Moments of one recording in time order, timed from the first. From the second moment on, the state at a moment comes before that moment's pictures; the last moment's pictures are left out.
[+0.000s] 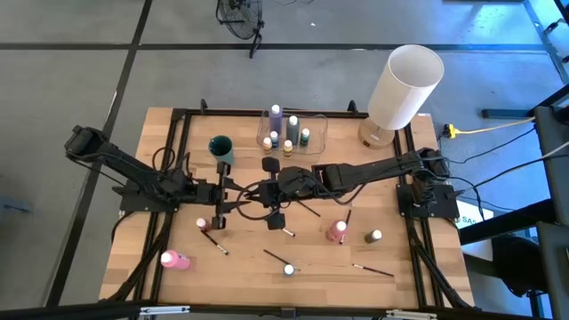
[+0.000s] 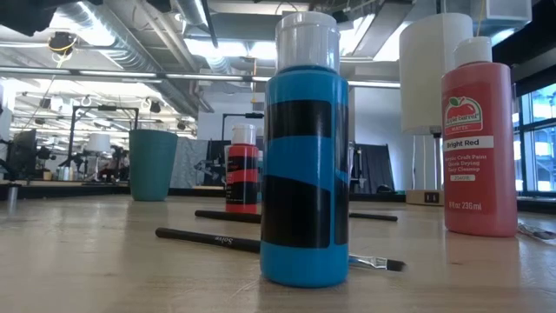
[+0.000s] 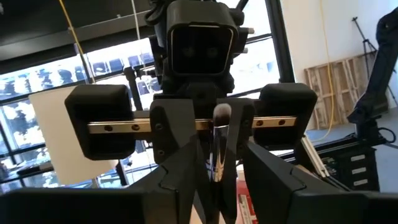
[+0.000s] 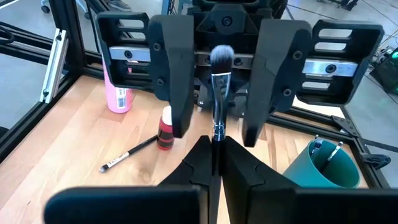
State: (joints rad) left arm -0.33 1.02 0.36 0.92 -0.26 0.30; right arm 0.20 1.90 1.69 -0.23 0.15 -0.16
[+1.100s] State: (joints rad) left arm -0.13 0.64 0.35 0.48 -0.67 0.39; right arm 0.37 1.76 1.69 -0.97 1.09 0.36
